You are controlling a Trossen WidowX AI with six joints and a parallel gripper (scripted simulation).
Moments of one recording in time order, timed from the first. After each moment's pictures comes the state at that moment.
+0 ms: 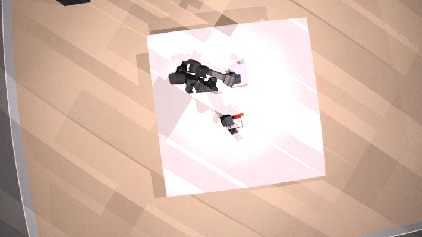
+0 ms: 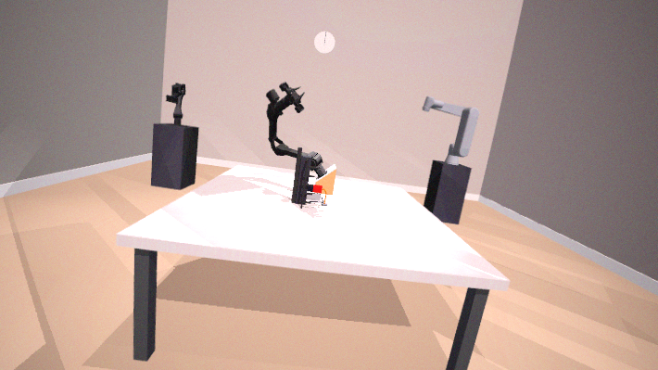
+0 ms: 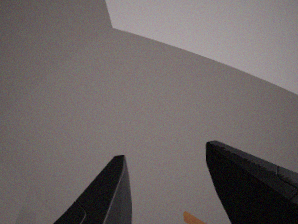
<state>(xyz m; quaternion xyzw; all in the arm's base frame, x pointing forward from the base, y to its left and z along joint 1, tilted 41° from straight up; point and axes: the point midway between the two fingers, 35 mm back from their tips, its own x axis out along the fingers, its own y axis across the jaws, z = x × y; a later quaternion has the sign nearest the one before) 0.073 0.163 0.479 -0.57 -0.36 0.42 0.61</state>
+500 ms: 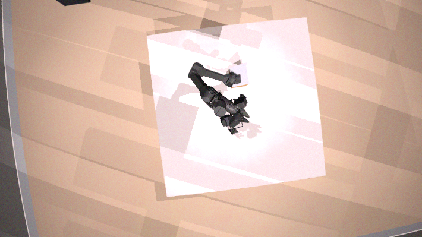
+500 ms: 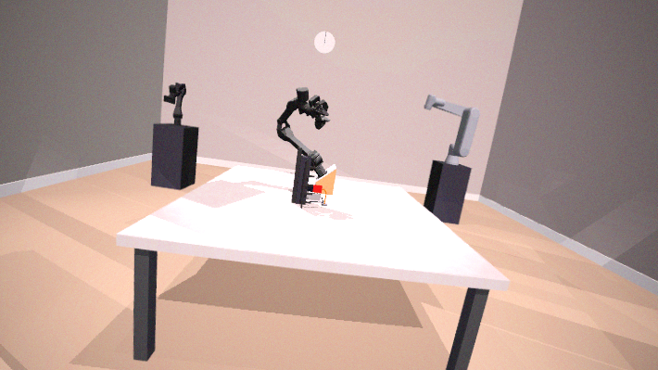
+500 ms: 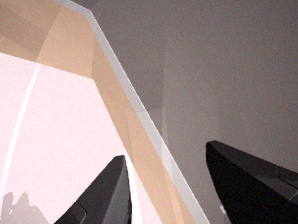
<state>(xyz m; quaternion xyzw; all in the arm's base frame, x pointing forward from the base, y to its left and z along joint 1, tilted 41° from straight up) 0.227 0.217 0.299 -0.68 0.04 0.44 0.59</state>
